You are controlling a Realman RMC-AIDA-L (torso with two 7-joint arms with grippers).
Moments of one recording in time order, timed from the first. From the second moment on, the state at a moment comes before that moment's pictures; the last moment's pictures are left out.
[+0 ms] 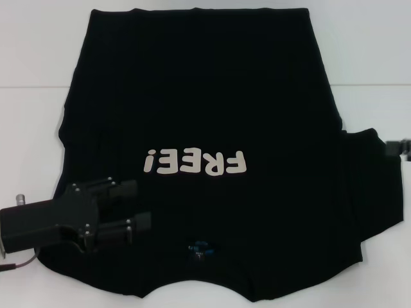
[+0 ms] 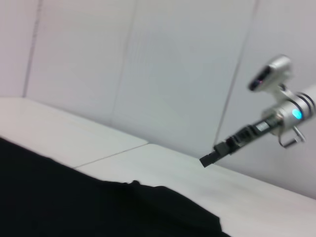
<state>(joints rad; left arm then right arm) -0.44 -2.05 0.49 0.60 2.04 1.76 -1.21 0.54 1.91 -0.55 -0.84 -2.22 -1.56 2.25</state>
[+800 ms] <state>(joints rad) -0.42 -2.07 0.49 0.60 2.05 1.76 -1.17 0.76 1.91 -0.61 -0.70 -2.74 -1.36 2.60</state>
